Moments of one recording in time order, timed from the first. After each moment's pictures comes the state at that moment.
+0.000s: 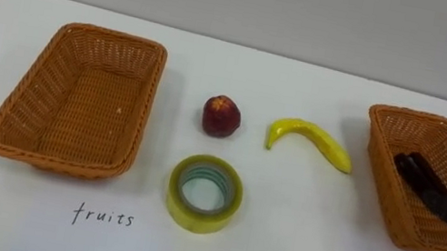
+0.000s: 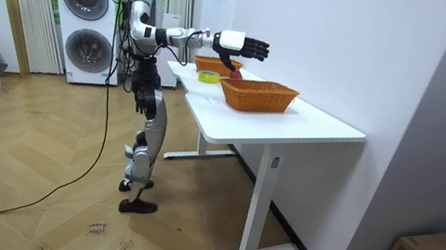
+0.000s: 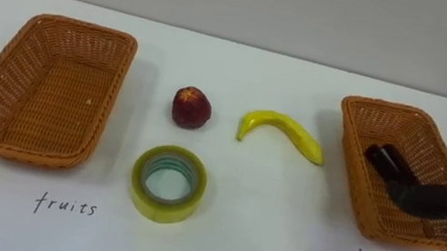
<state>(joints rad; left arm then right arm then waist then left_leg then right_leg) 0.31 0.24 0.27 1.12 0.08 0.07 -0.01 0.14 -0.42 -0.37 -0.05 -0.36 0.09 0.05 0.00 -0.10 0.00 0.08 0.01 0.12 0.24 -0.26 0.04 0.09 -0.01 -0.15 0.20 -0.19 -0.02</state>
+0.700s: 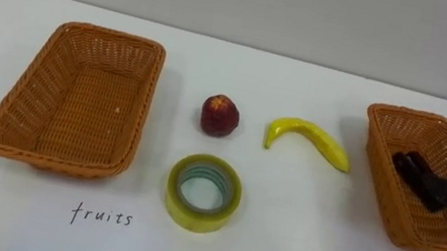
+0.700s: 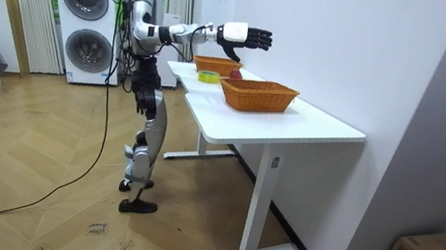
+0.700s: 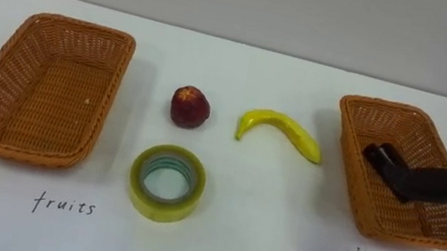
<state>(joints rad) 0.31 0.24 0.27 1.12 0.08 0.06 0.00 0.08 -0.42 -0.37 -0.09 -0.28 0.09 0.04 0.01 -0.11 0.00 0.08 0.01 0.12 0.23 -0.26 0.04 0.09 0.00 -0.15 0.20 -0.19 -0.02</state>
